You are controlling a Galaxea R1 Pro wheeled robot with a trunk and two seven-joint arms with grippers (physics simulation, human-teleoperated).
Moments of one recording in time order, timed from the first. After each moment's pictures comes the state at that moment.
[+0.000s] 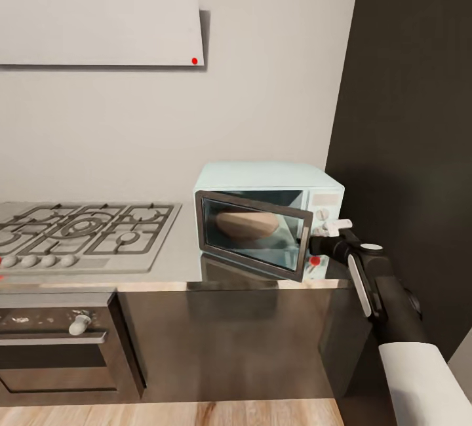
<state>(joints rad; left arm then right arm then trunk) 0.00 -0.02 0.01 -0.04 0.13 -0.05 0.02 -0.69 -0.07 -0.07 -1.30 0.09 0.73 0.35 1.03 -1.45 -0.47</state>
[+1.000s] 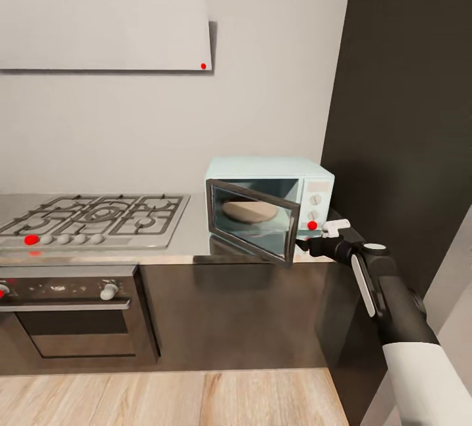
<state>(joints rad) 0.00 -0.02 0.01 -0.04 0.13 -0.05 0.02 -0.69 -0.09 -0.07 -1.30 0.09 0.74 0.44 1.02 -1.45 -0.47</state>
